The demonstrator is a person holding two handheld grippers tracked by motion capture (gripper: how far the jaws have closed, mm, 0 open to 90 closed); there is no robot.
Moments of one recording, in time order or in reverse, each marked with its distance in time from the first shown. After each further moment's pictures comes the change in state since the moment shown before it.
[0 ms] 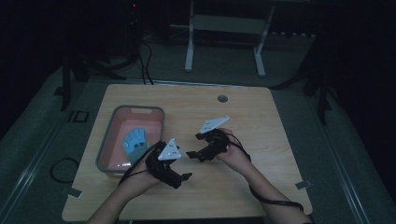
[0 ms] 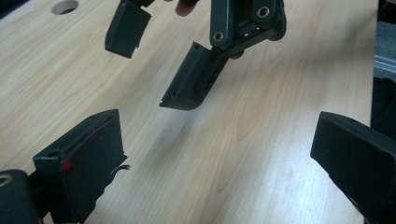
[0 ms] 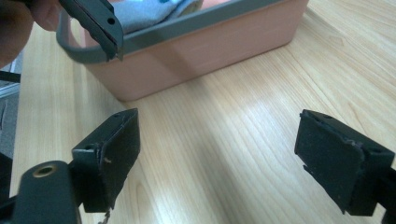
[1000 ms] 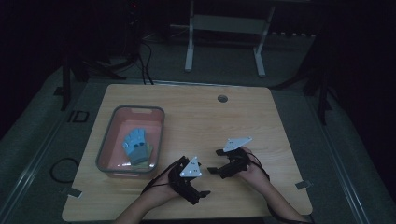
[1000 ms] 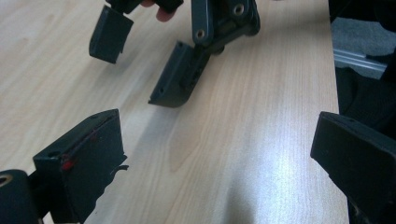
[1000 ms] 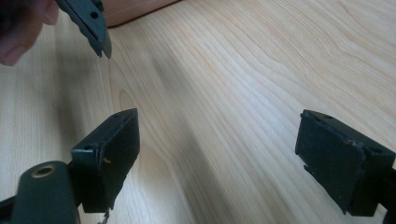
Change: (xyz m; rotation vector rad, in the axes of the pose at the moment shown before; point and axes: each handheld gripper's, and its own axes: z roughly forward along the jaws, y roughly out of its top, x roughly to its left) left arm -0.035 -0.014 0.064 -0.031 -0.146 0.058; right arm -0.007 -0.094 -0.020 -0.009 -0.030 0.063
